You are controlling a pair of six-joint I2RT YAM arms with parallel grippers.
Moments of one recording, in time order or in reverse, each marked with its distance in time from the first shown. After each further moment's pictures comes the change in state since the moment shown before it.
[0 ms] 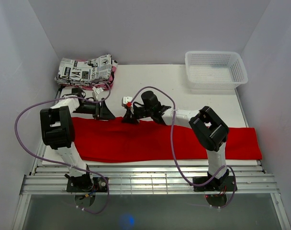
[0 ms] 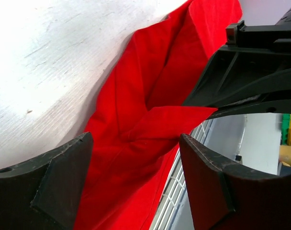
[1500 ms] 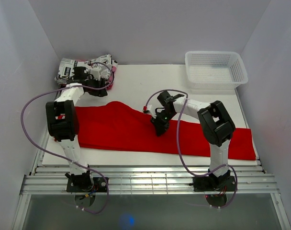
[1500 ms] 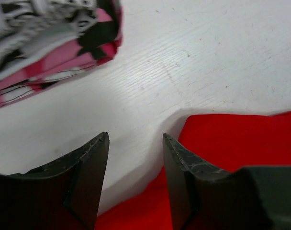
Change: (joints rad) left arm -0.095 0.178 0.311 0.428 -0.602 -0.097; right arm -0.216 -0.003 0.060 -1.062 0.150 -0.287
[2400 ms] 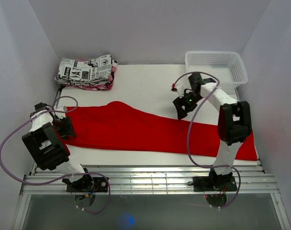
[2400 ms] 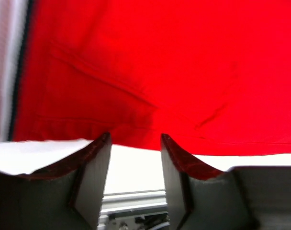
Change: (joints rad) left arm 0.531 -0.437 -0.509 -0.490 -0.241 0.029; right arm -0.311 -0.037 0.166 -0.211 0.157 0.043
